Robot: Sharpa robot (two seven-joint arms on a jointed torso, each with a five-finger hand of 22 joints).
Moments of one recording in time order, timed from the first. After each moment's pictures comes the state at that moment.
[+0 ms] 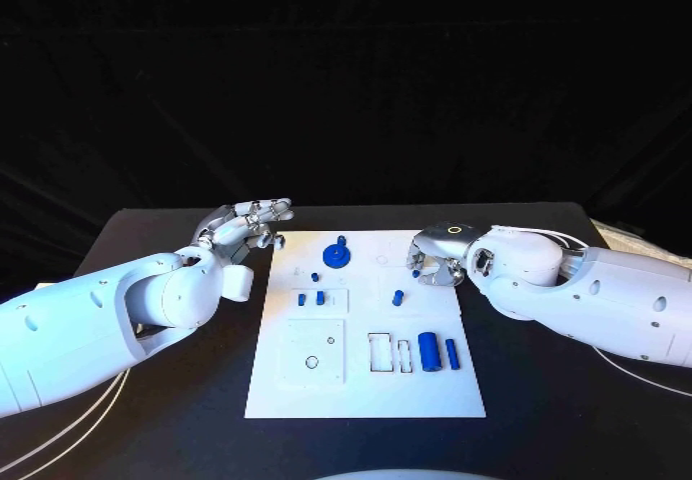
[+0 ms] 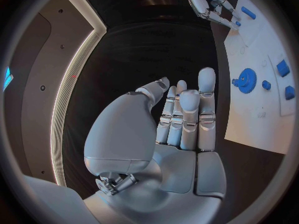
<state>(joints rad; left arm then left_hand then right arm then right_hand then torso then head) 1.16 -0.84 -0.02 1.49 0.13 -0.28 0.38 1.32 -0.13 0.45 0.03 0.12 1.05 0.17 0.11 0.08 1.18 0.09 0.18 0.11 1.29 0.01 1.11 0.70 0.16 1.25 0.11 0.60 1.00 1.18 -0.85 -0.04 1.52 -1.80 -0.09 -0.19 1.47 -0.15 0.32 0.12 0.19 1.08 0.12 0.07 0.08 1.05 0.07 0.14 0.14 1.47 -0.04 1.09 0.98 0.09 1.30 0.08 1.30 1.12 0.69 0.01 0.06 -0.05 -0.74</state>
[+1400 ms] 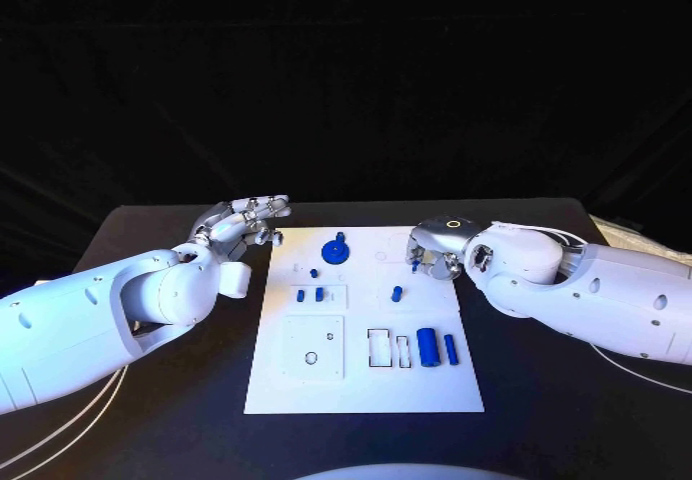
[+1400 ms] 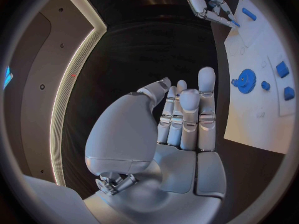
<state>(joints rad) 1.16 -0.85 -0.02 1.50 0.13 -0.28 0.37 1.34 -0.12 0.43 0.01 0.12 1.05 0.17 0.11 0.08 1.17 0.09 0.20 0.11 1.29 0.01 1.11 0.68 0.16 1.25 0.11 0.58 0.99 1.18 -0.86 -0.04 1.55 -1.81 -0.14 -0.22 1.48 -0.10 0.51 0.04 0.11 1.17 0.12 0.08 0.10 1.18 0.07 0.13 0.06 1.47 -0.02 1.14 1.03 0.09 1.34 0.09 1.34 1.20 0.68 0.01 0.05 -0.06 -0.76</state>
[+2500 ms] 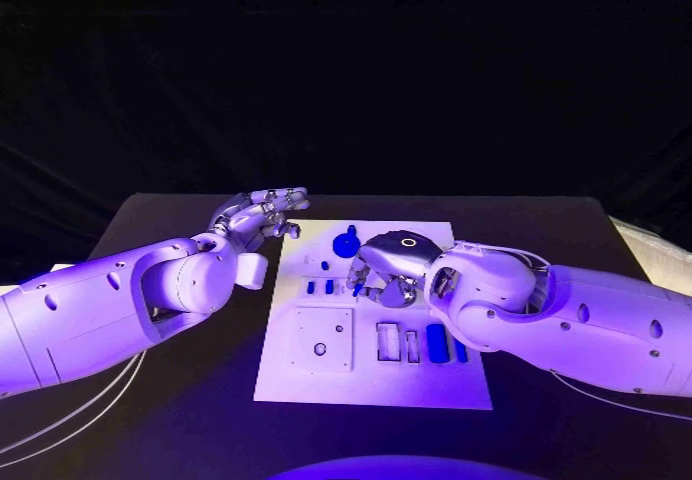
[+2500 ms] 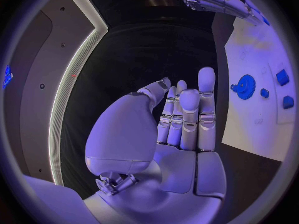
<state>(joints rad) 1.16 -0.84 -0.02 1.52 0.13 -0.28 0.37 1.34 -0.12 0.43 0.01 0.12 1.04 0.17 0.11 0.07 1.16 0.09 0.20 0.11 1.28 0.01 1.11 0.68 0.16 1.25 0.11 0.58 0.99 1.13 -0.75 -0.03 1.75 -1.72 -0.18 -0.21 1.47 -0.10 0.53 0.02 0.10 1.18 0.13 0.08 0.10 1.18 0.07 0.13 0.06 1.47 -0.02 1.14 1.03 0.09 1.34 0.09 1.34 1.21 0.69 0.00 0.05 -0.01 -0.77</state>
